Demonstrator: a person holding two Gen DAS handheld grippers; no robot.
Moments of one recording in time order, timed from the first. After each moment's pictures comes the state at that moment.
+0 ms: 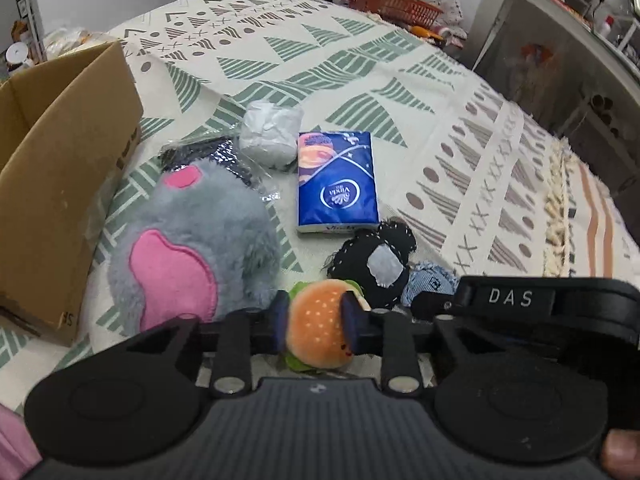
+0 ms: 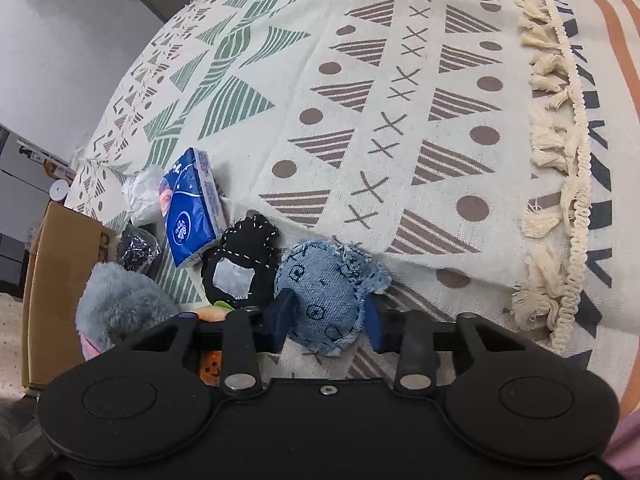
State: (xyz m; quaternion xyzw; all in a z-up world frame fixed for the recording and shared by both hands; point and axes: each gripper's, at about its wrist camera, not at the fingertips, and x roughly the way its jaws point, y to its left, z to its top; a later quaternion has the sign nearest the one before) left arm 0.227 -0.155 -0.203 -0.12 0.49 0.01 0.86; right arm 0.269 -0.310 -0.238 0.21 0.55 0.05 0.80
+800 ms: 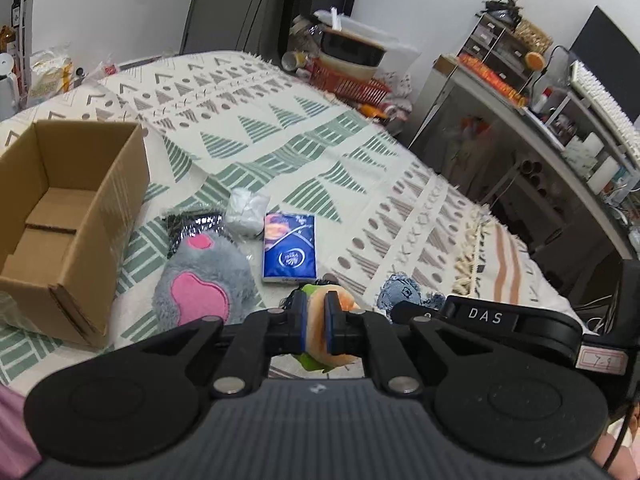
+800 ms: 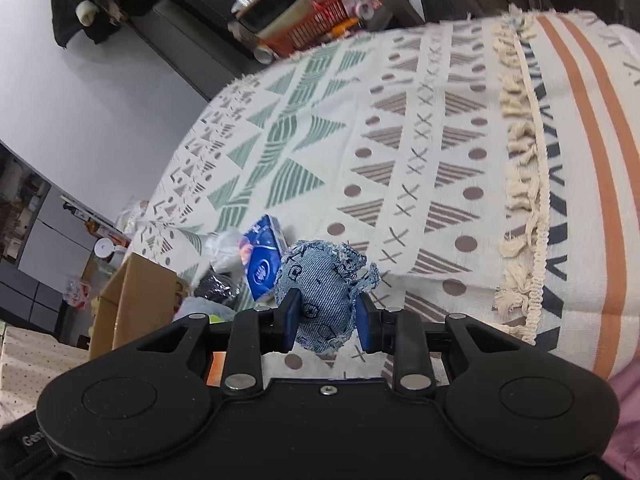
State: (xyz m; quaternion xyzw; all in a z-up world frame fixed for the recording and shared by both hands) left arm 0.175 -0.129 -0.119 -0.18 0.40 -0.05 0.90; right arm 0.222 -0.324 -0.173 0.26 0.45 0.07 0.85
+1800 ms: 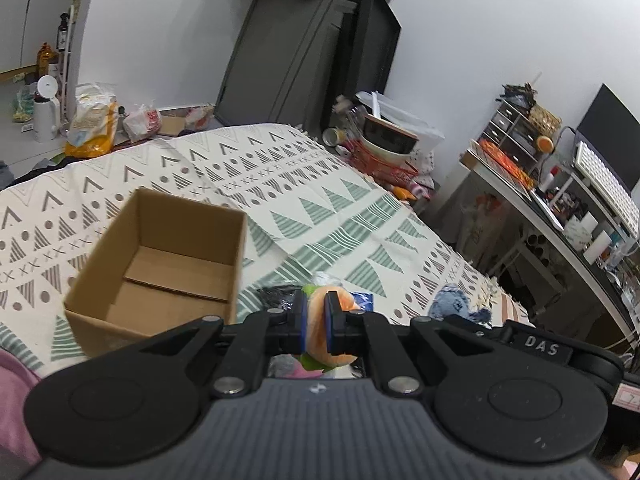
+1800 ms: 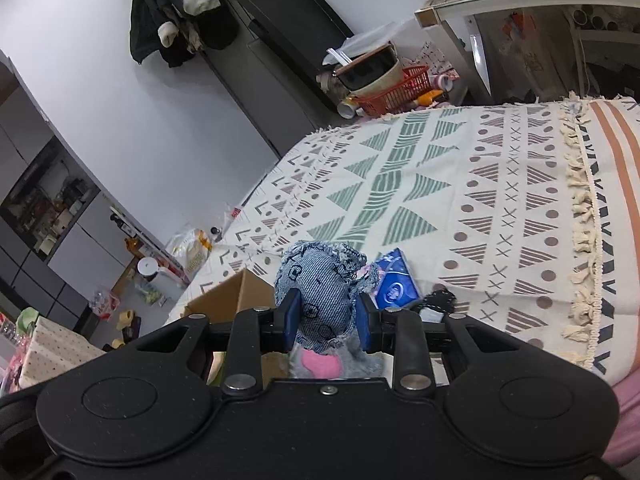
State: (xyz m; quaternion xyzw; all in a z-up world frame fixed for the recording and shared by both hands) left arm 0.124 -0.022 -0.058 -0.21 0.33 -0.01 0.92; right arm 0.172 -0.240 -0.090 0.24 0.35 0.11 0.90
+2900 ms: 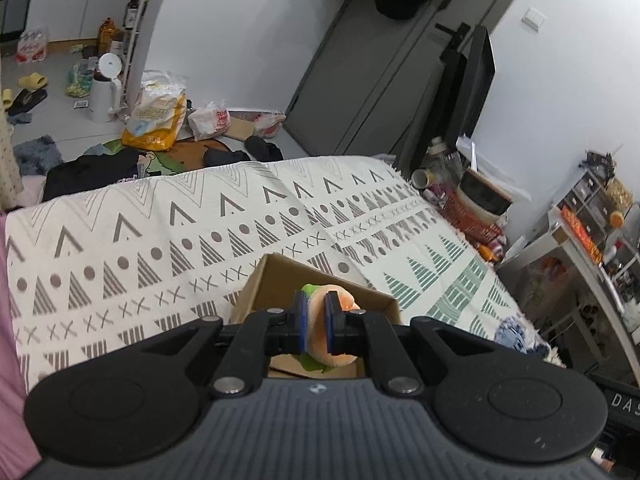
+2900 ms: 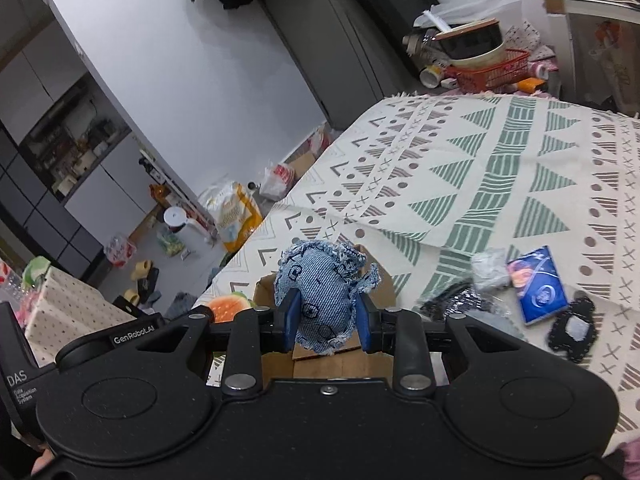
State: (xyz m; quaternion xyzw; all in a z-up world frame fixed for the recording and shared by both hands) left arm 0.189 0.137 -0.087 -0.26 0.33 0.06 0.91; right arm 0.225 -0.091 -0.076 0.18 0.39 0.17 0.89
